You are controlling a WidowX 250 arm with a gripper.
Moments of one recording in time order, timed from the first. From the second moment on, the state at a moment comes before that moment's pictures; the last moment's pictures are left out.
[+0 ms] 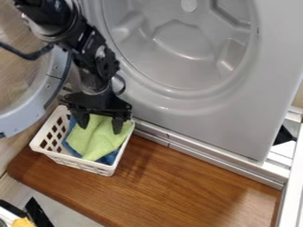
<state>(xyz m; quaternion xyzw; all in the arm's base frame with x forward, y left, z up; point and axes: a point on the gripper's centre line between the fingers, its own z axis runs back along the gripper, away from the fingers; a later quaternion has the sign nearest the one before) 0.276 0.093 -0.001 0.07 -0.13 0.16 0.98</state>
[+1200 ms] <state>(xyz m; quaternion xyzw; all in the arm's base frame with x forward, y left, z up) 0.277 0.084 -0.014 0.09 -0.12 0.17 0.97</state>
